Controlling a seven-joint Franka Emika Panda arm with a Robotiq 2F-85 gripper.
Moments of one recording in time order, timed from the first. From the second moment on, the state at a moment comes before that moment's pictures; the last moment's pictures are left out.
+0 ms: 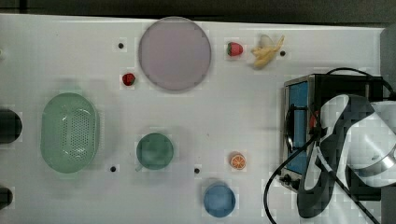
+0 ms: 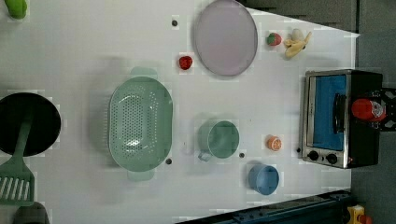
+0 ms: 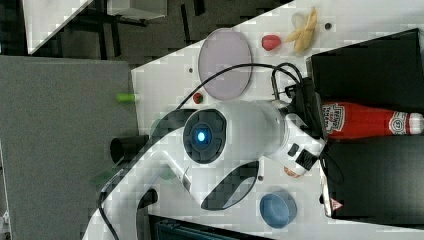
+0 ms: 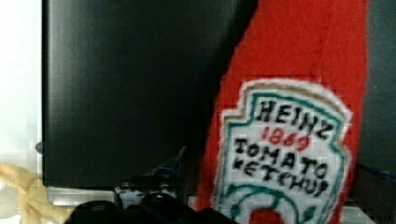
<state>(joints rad) -0.11 0.37 -0.57 -1.87 0.26 0.60 -0.05</state>
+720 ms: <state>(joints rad) -0.13 0.37 -0.60 -1.84 0.24 0.60 -0.05</state>
